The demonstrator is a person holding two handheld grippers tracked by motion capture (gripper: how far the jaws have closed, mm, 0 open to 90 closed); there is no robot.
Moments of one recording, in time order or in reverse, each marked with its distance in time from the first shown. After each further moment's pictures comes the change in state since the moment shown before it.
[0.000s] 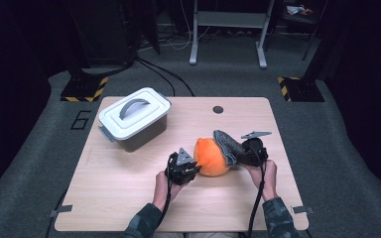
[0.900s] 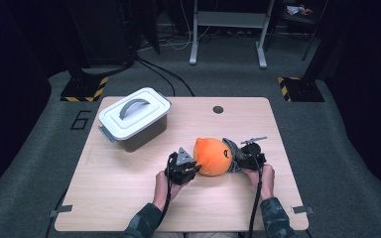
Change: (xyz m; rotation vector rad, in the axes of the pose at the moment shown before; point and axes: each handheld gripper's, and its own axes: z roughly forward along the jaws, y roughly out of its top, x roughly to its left) left arm 0.001 0.000 0.000 -0.011 0.013 -0.004; right arm -0.022 -0.027 0.046 0.148 -0.030 0.077
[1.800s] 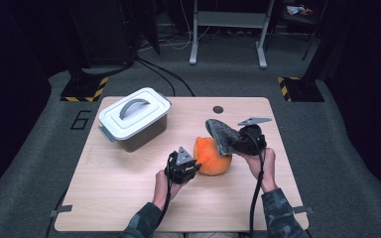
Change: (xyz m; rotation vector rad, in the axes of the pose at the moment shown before) left arm 0.000 0.003 -0.001 -0.019 0.010 0.016; right arm 0.046 0.057 -0.093 -0.232 0.064 -0.131
